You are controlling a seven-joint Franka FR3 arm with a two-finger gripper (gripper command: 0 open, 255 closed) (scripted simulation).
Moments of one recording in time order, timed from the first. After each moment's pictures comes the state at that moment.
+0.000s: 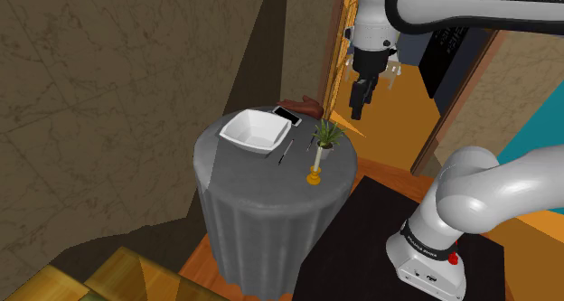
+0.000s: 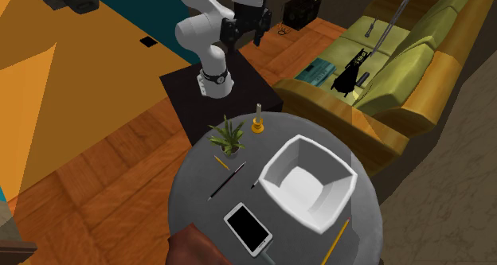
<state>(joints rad) -0.01 -0.78 0.07 -2.38 -0.04 1.50 -0.07</state>
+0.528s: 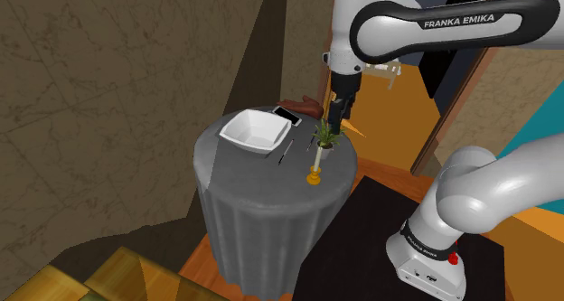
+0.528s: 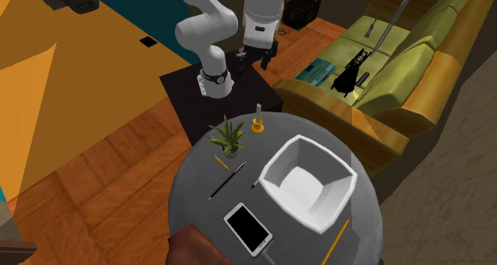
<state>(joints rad) 0.00 -0.63 0.06 -2.45 -0.02 1.70 -0.09</state>
